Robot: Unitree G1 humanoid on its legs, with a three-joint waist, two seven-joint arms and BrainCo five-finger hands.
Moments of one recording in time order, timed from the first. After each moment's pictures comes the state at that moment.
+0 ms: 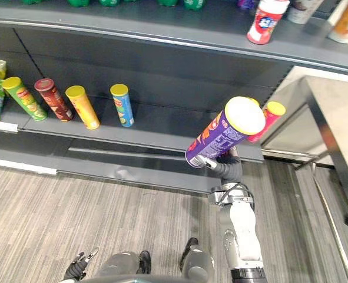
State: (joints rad) left arm 0.22 0.12 0.16 0.97 -0.15 -0.15 0.04; right arm 0.07 -0.11 0.01 -0.16 0.38 -0.21 0.06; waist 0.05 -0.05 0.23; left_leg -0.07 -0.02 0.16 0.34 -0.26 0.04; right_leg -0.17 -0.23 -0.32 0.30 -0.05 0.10
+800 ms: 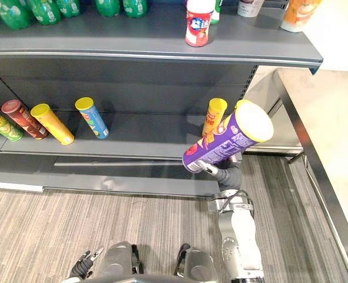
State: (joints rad) left arm 0.19 0.11 0.15 0.98 -0.15 -0.15 0.02; right arm 0.15 -0.10 0.04 -0.22 0.48 -0.22 0.09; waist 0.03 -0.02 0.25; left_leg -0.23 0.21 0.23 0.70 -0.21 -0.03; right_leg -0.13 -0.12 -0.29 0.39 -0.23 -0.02
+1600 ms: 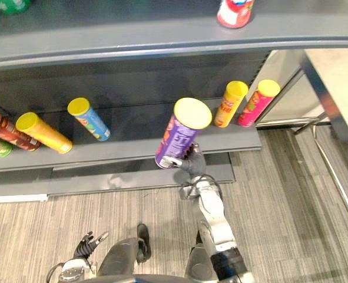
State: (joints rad) left arm 0.08 0.12 0.06 0.93 -0.04 -0.17 0.17; right arm -0.14 -0.07 0.28 0.09 0.28 -0.21 -0.04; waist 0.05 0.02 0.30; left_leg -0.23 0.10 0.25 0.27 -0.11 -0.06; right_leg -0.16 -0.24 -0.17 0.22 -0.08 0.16
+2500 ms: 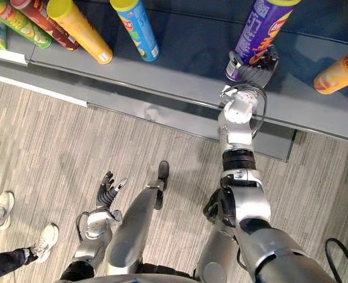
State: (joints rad) left arm -0.01 0.04 -0.09 0.53 -0.11 -0.24 0.29; right arm -0.95 -0.19 -0.25 0.60 0.05 -0.18 -0.55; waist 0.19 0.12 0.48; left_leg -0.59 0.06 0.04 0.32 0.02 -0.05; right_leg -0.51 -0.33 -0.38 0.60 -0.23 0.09
